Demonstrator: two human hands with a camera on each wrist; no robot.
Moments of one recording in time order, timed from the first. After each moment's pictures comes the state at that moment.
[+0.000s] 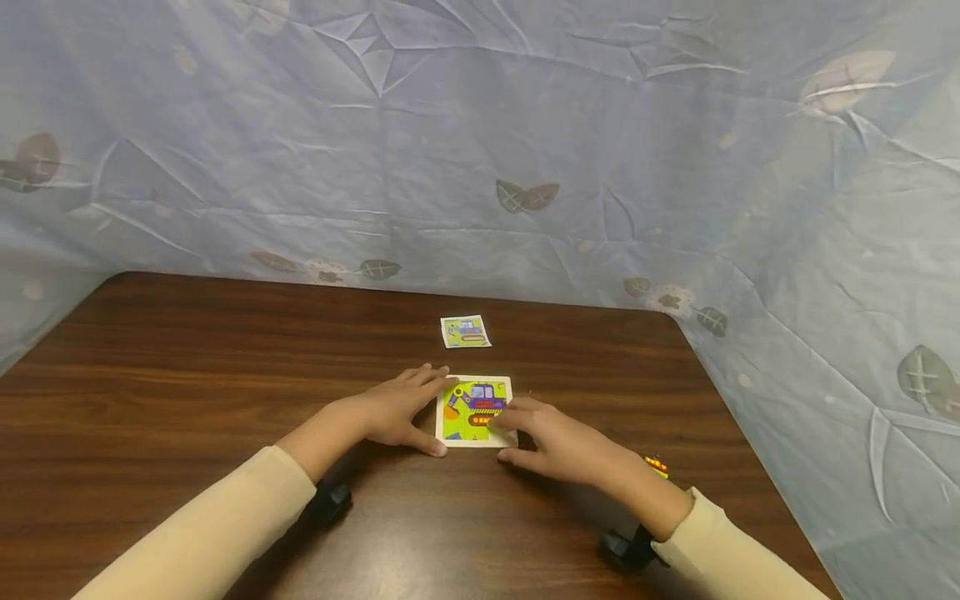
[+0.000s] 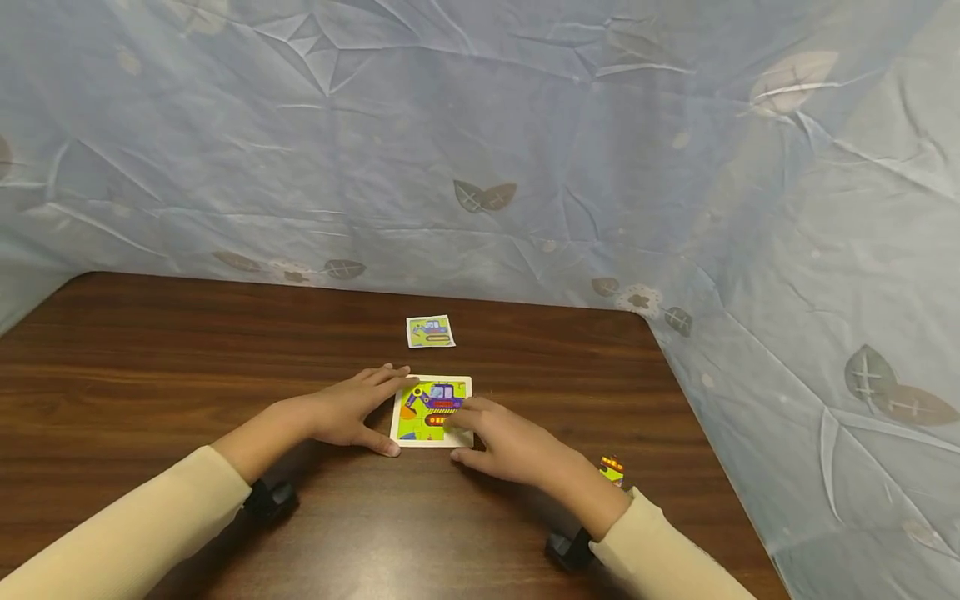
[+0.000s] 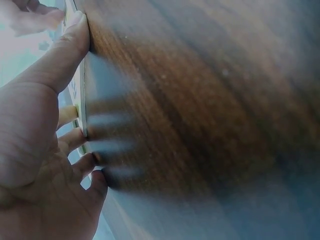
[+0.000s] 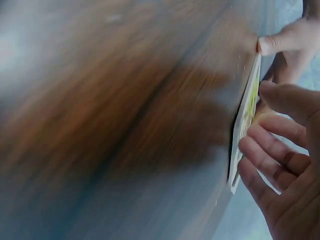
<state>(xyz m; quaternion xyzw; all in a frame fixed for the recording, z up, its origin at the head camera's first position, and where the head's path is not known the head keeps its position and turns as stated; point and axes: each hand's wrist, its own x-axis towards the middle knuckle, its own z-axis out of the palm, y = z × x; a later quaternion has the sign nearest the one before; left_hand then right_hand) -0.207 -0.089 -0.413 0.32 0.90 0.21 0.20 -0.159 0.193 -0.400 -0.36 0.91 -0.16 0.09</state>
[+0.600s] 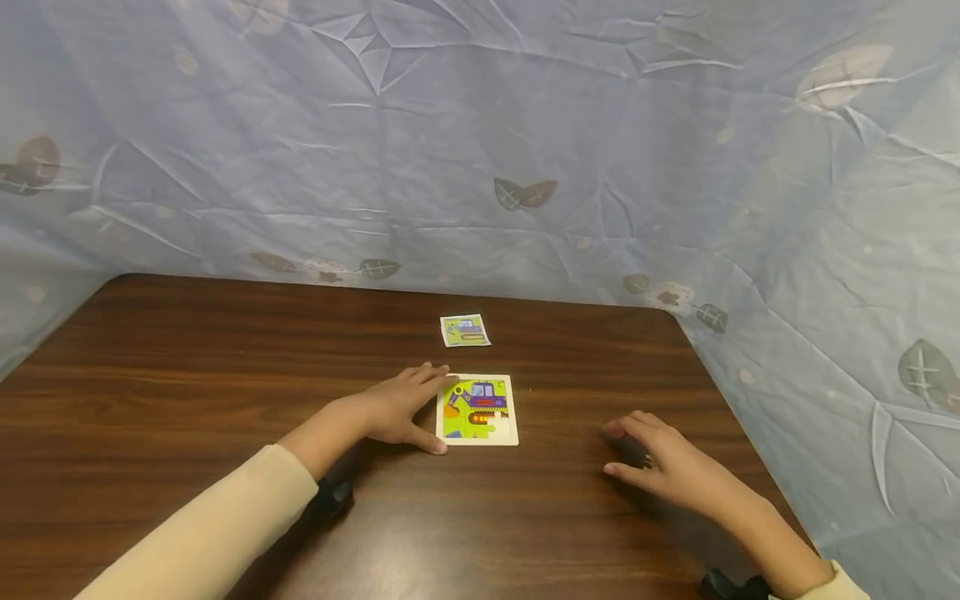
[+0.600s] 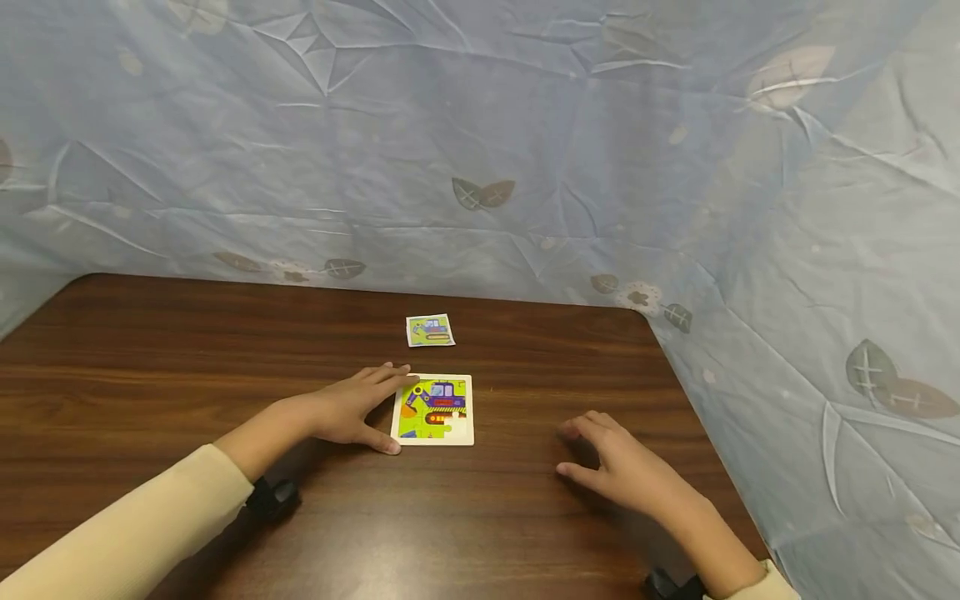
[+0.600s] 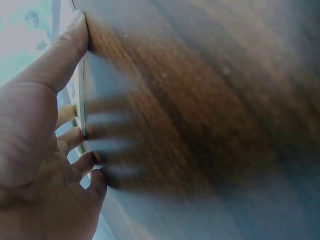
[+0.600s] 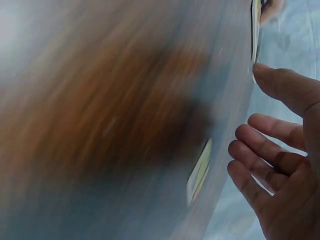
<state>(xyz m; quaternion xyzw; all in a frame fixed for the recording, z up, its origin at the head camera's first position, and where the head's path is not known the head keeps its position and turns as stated) -0.206 -0.086 -0.415 0.31 0.90 0.21 0.21 -0.118 0.322 -0.401 -0.24 0.95 -0.17 0.05</state>
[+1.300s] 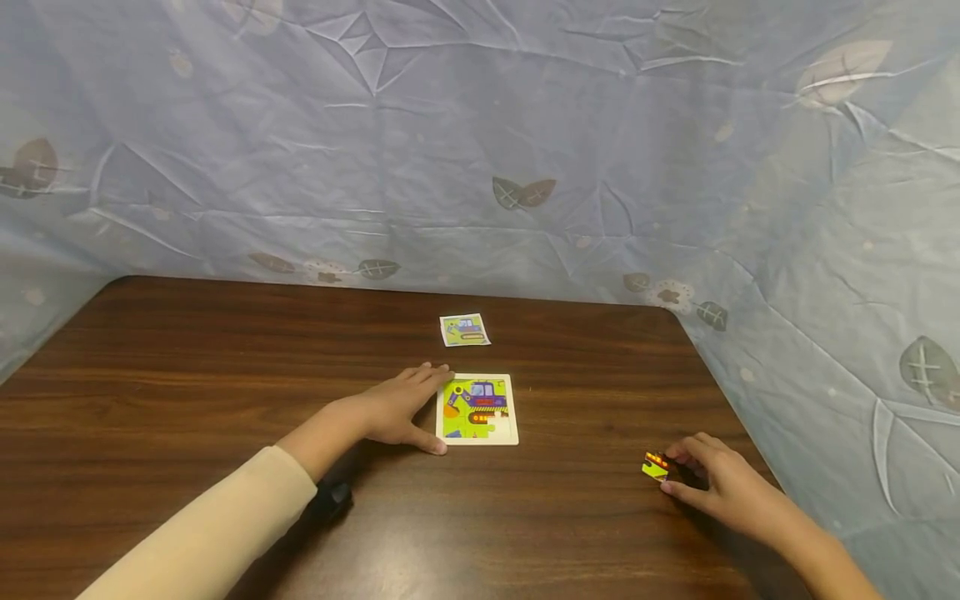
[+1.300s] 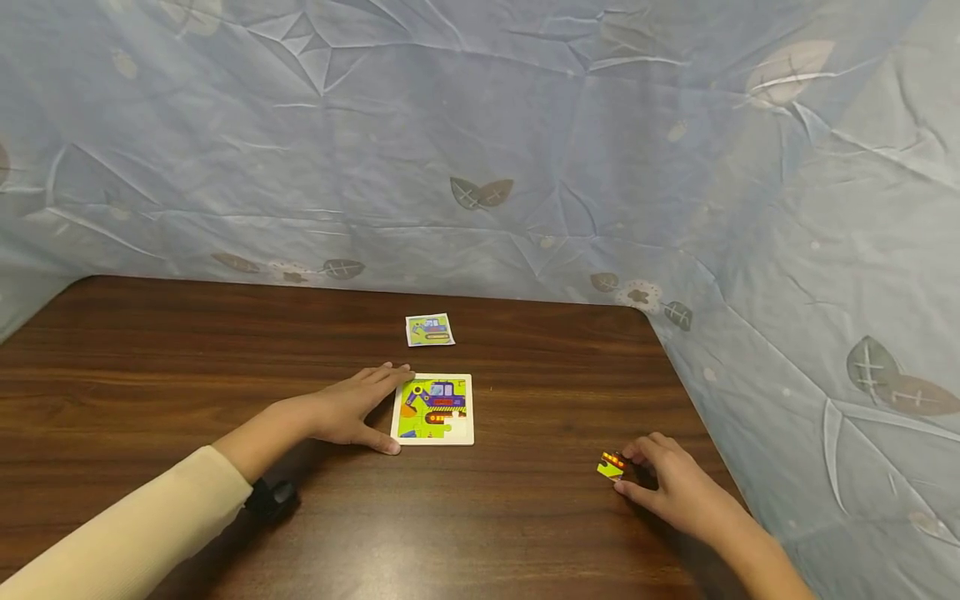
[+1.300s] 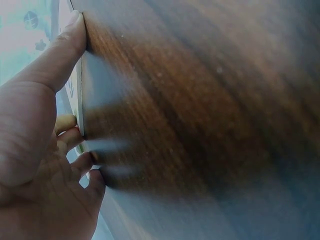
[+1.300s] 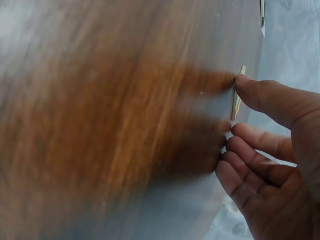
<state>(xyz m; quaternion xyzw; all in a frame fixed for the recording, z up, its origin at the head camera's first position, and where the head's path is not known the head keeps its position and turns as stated) -0.207 -0.087 -0.415 0.31 0.90 0.21 0.21 -0.091 0.381 -0.417 -0.19 0.97 -0.15 -0.03</state>
